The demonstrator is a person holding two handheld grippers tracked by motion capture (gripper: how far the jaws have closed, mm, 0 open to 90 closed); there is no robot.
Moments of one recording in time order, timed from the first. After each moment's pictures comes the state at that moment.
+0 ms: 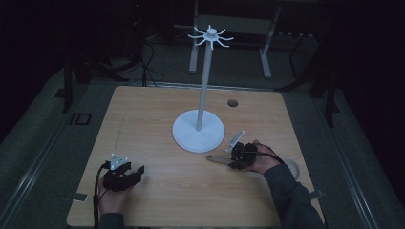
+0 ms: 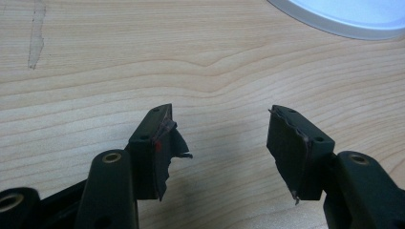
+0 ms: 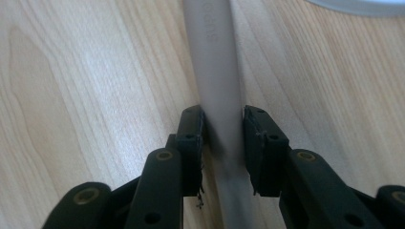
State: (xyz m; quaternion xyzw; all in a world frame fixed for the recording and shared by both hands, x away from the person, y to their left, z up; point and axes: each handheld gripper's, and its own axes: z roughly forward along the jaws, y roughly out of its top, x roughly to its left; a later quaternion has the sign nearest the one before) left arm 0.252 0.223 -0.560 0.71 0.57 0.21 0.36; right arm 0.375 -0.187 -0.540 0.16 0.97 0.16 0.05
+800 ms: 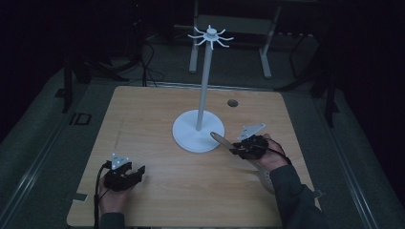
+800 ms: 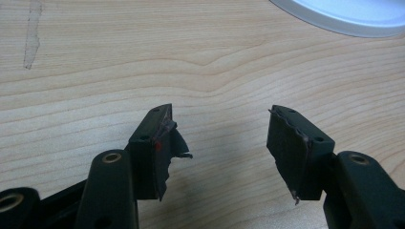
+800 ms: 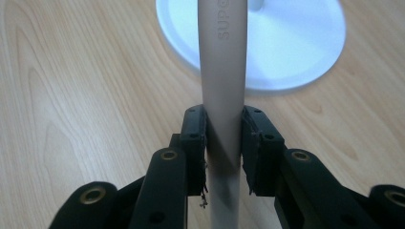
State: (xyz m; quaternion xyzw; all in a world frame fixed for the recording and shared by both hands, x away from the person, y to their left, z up) left arm 0.253 0.220 -0.560 0.71 0.57 0.21 0.35; right arm 0.371 -0.211 -0.495 0.20 0.92 0.31 0.12
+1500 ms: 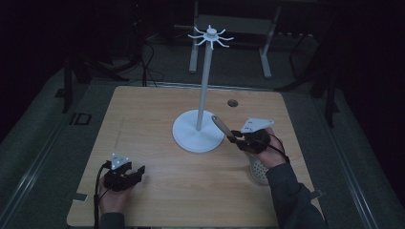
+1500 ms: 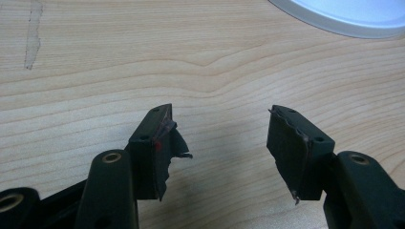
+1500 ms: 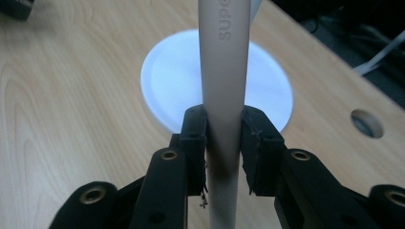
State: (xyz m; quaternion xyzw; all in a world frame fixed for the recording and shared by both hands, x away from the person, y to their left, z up) left arm 0.253 0.221 -0.560 0.71 0.57 0.21 0.35; right arm 0.365 -0.205 -0.461 0.21 0.87 0.40 0.19
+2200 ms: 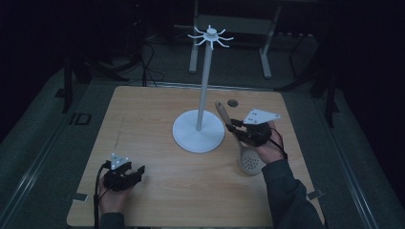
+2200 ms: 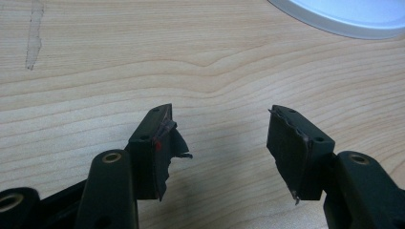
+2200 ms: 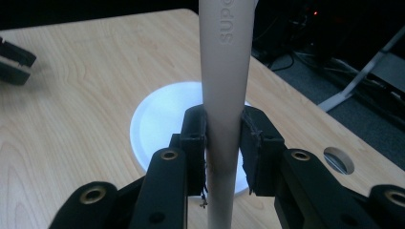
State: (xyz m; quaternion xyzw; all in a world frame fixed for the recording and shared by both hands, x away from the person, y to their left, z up) left arm 0.253 0.221 -0.560 0.71 0.57 0.21 0.35; right arm 0.367 -0.200 -0.435 0.22 0.83 0.46 0.22
